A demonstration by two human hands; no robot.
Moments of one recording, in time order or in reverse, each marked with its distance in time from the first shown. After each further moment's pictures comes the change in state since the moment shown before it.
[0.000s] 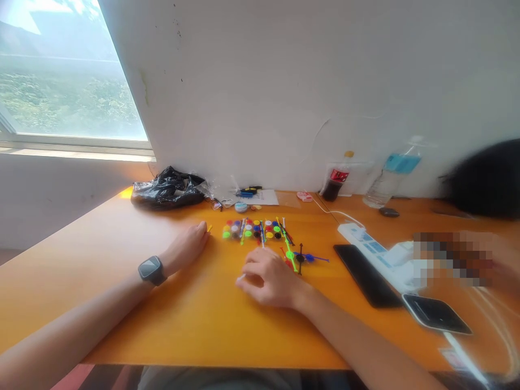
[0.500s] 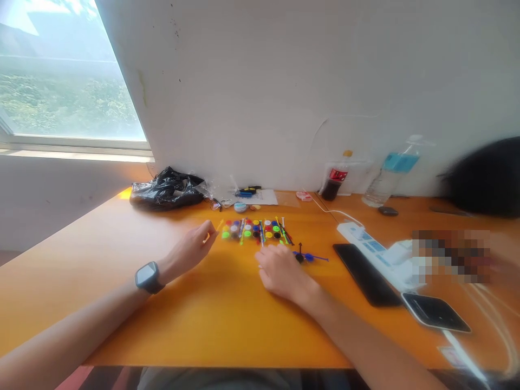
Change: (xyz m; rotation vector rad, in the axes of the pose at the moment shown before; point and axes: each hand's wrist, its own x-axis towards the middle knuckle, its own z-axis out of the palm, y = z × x) left_hand -0.010 0.035 -0.020 -0.308 0.145 0.129; right_hand -0.006 0.022 -0.004 -0.471 -0.091 0.131
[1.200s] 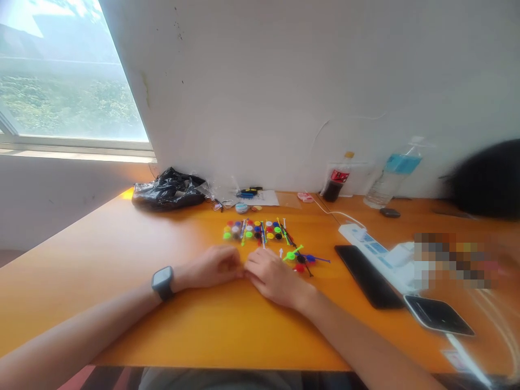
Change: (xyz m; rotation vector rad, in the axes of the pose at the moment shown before) left_hand -0.012 0.019 0.032 -0.379 -0.261 0.331; right_hand 0.004 -0.014 0.001 0.360 0.015 -0.178
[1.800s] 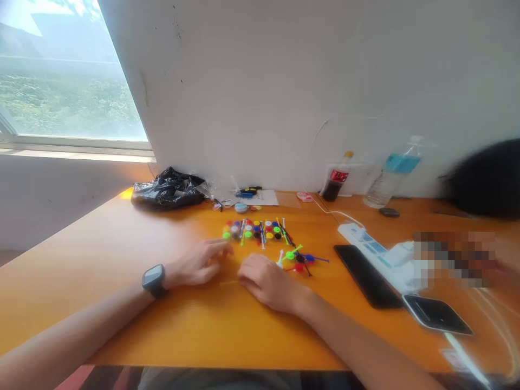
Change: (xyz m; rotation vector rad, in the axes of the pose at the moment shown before) left_hand -0.007 0.014 -0.033 0.114 -0.070 -0.066; right_hand 0.000 -0.009 0.003 0.177 -0.029 -0.026
